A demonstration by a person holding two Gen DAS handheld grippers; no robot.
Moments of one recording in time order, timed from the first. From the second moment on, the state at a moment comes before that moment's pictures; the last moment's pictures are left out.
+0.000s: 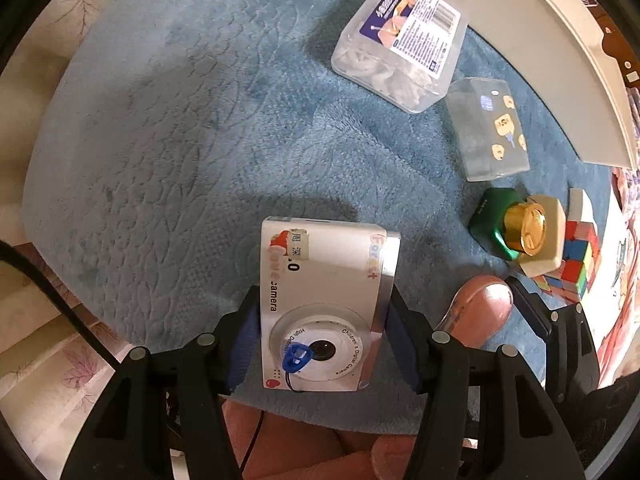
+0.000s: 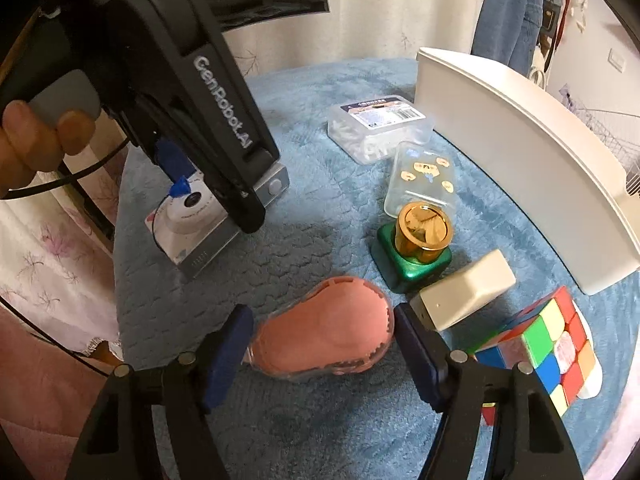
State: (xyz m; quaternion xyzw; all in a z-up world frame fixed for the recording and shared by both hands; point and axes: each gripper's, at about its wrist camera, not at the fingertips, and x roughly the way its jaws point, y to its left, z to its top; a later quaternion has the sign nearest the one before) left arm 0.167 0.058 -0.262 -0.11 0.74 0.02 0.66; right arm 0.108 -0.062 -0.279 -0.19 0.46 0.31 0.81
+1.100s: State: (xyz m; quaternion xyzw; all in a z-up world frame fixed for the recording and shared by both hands) left arm 0.238 0.084 -0.149 -0.04 0.59 -0.13 0.80; right arm 0.144 -0.025 -0.156 -0.16 0.39 0.26 0.87
